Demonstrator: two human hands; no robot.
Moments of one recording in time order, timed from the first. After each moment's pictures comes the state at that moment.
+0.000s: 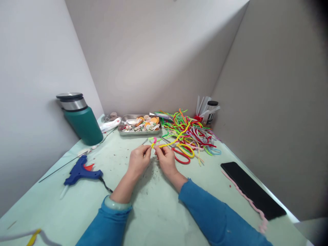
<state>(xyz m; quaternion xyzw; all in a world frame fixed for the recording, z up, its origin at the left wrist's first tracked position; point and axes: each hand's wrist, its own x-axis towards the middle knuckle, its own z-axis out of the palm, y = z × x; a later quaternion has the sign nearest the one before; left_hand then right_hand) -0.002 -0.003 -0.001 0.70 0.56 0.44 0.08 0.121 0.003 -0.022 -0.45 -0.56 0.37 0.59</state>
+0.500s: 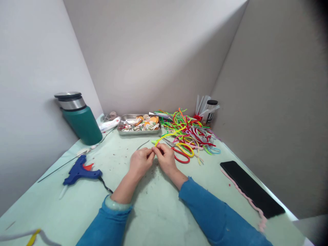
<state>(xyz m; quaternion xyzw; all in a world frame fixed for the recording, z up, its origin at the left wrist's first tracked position) 0.003 -0.010 0.000 0.75 0.56 0.34 0.06 0.126 0.002 -0.014 -0.42 -0.65 0.26 0.57</state>
